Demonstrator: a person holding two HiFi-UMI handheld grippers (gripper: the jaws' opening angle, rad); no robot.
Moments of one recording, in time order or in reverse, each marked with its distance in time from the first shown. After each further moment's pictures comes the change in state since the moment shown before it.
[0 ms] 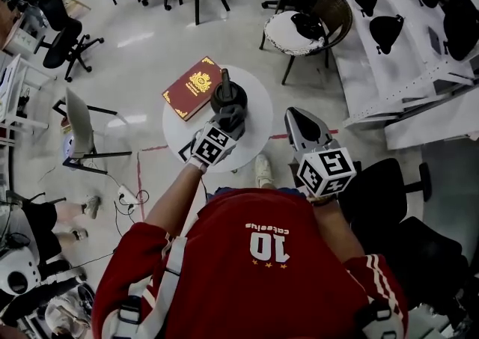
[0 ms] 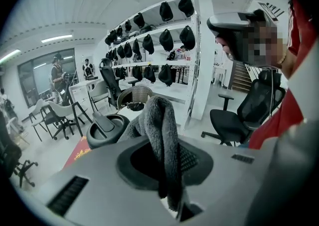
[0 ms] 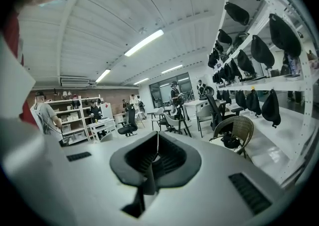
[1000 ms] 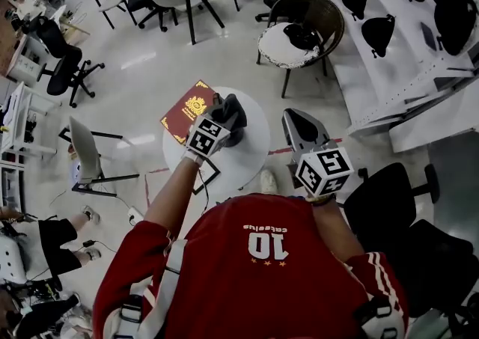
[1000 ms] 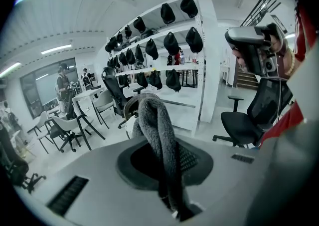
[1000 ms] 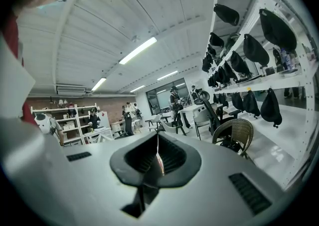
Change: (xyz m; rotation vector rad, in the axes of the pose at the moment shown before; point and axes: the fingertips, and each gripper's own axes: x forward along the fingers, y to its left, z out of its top) left arm 0.033 0.070 0.077 0.060 -0.032 0.064; right arm 0.016 -0.056 0.027 0.055 -0.088 -0.018
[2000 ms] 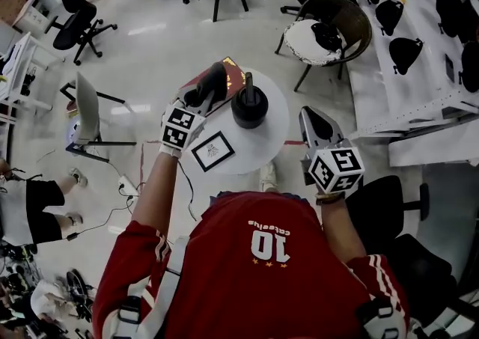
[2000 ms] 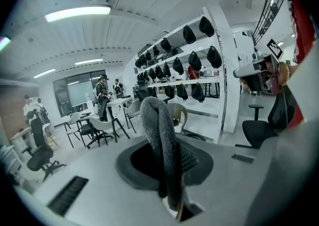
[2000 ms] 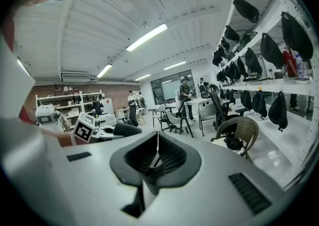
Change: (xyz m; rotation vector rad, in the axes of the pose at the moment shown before) left arm -0.164 0.096 -0.042 -0.080 -0.156 0.272; right arm 0.027 0.066 -0.027 -0.088 0.127 0.025
